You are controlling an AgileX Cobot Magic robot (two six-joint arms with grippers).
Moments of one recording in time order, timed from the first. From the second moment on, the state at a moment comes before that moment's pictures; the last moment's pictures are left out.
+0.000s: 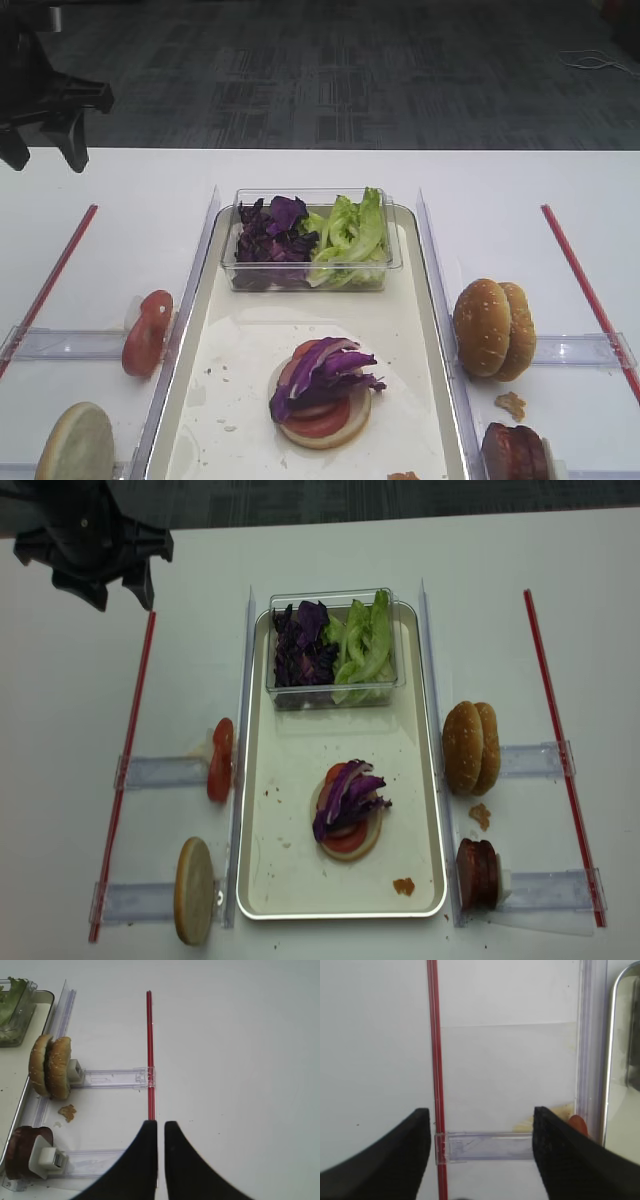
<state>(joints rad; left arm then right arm) -0.08 1.81 -1.62 0.05 1.23 -0.08 -0.01 -0.02 -0.47 -0.02 1.13 0.03</state>
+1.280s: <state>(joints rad) -0.08 1.42 -1.28 -0.01 1.24 -0.06 -0.01 -0.02 -0.47 -0.02 1.13 0.03</state>
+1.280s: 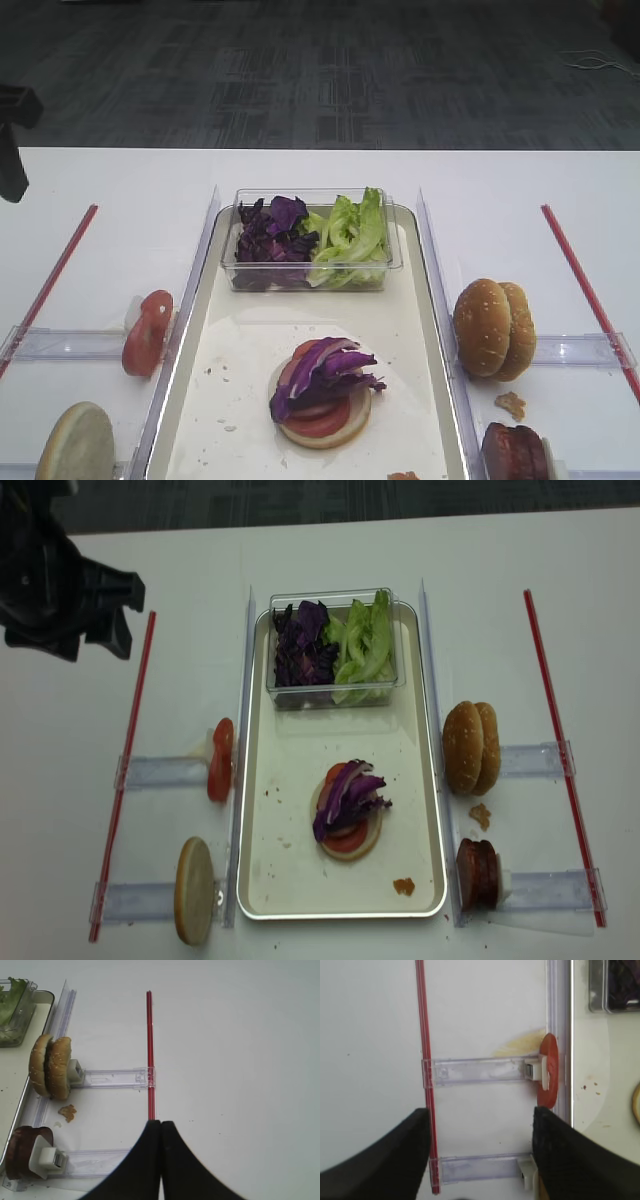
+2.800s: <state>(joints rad) -0.08 0.49 -0.96 0.02 1.27 -0.03 -0.01 -0.02 -0.47 -0.02 1.13 0.02</state>
